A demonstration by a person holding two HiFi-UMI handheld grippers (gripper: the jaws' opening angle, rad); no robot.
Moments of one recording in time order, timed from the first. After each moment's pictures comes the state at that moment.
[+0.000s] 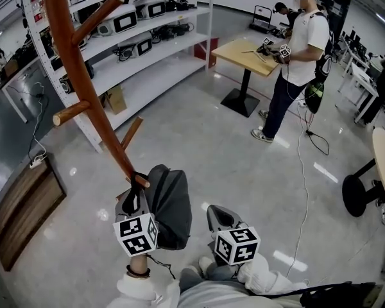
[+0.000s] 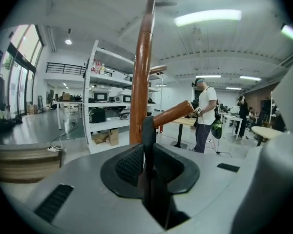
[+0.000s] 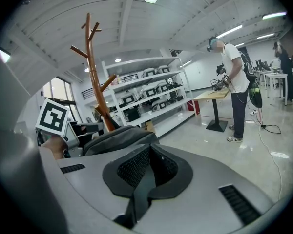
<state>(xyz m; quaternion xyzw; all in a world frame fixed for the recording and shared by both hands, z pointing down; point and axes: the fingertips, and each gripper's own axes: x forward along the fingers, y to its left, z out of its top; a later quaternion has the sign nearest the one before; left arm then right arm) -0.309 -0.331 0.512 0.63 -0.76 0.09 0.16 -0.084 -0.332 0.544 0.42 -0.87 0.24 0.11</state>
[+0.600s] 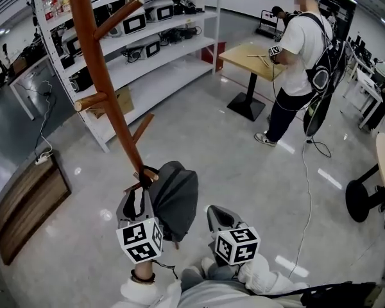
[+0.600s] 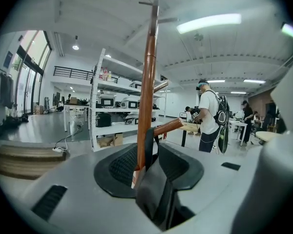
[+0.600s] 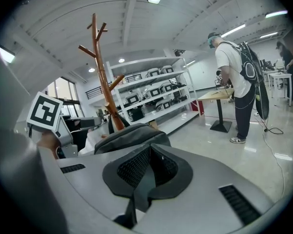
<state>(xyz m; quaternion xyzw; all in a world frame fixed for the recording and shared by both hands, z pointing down) -0.305 -0.295 0.481 0.61 -0.78 0.06 0.14 -0.095 -0.315 0.538 0.40 -0.88 0.23 0.11</state>
